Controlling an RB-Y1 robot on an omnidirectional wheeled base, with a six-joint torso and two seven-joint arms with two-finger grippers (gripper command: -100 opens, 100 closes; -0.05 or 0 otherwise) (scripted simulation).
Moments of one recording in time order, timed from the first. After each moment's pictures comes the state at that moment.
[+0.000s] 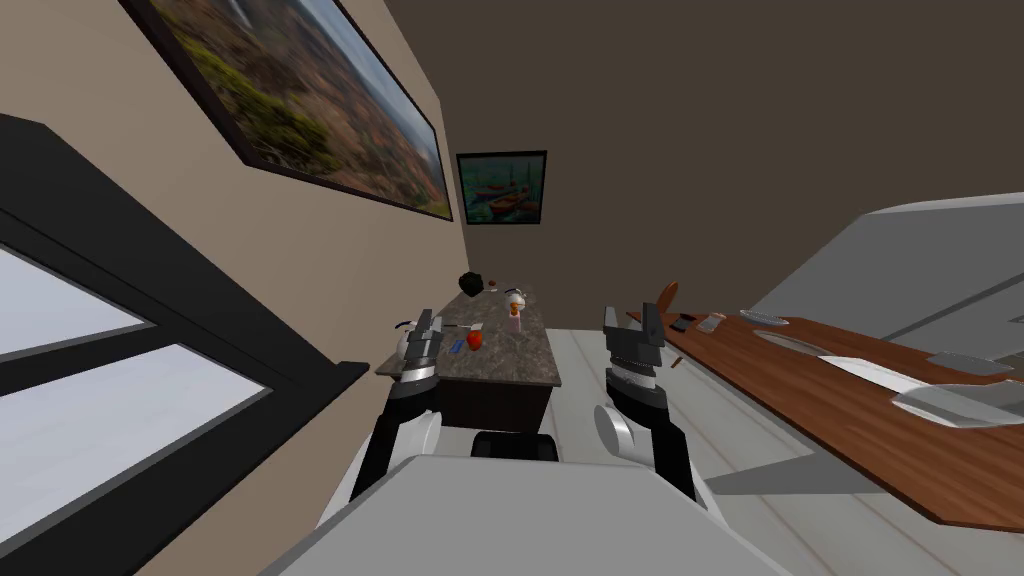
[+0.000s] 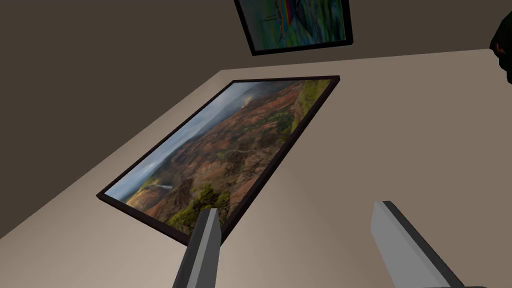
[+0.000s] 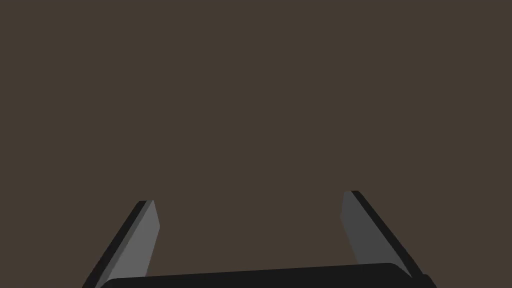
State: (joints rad) left arm 0.55 -0.04 -0.04 -2.26 -0.02 -0.44 -0.14; right arm 0.46 0.03 0.01 -2.27 -0.08 -0.62 0.08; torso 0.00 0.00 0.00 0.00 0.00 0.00
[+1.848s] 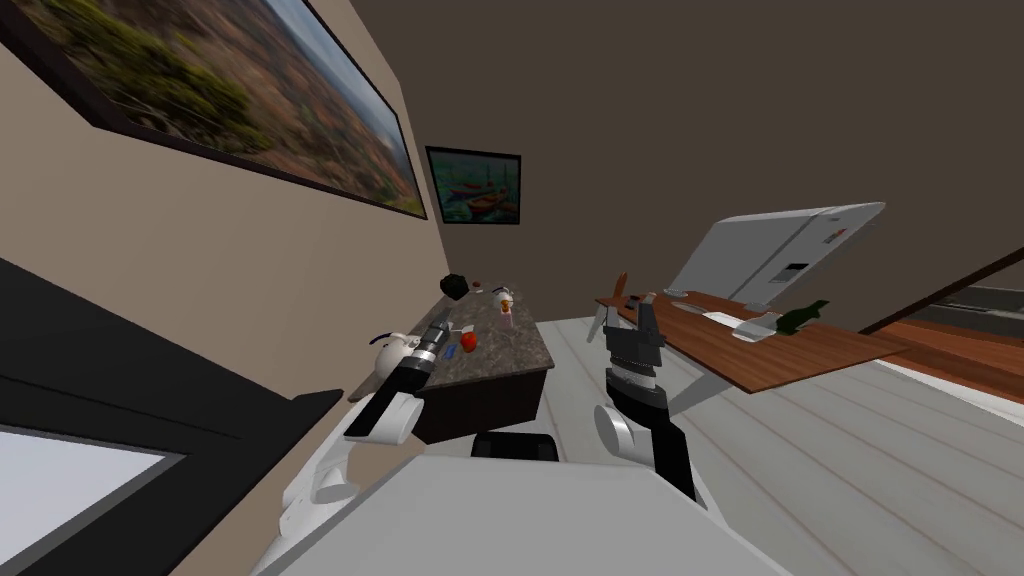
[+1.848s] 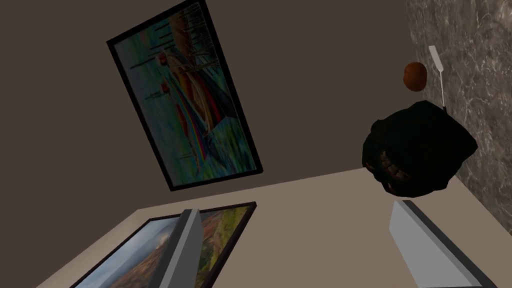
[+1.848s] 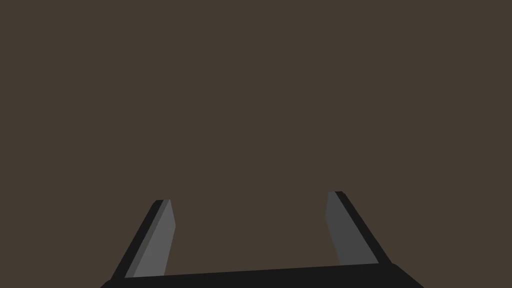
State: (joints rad) left arm 0.41 0.32 0.02 -2.25 0.09 0.04 -0.07; right arm 0.46 0.03 0.01 -2.27 -0.08 -0.62 0.08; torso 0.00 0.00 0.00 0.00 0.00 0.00
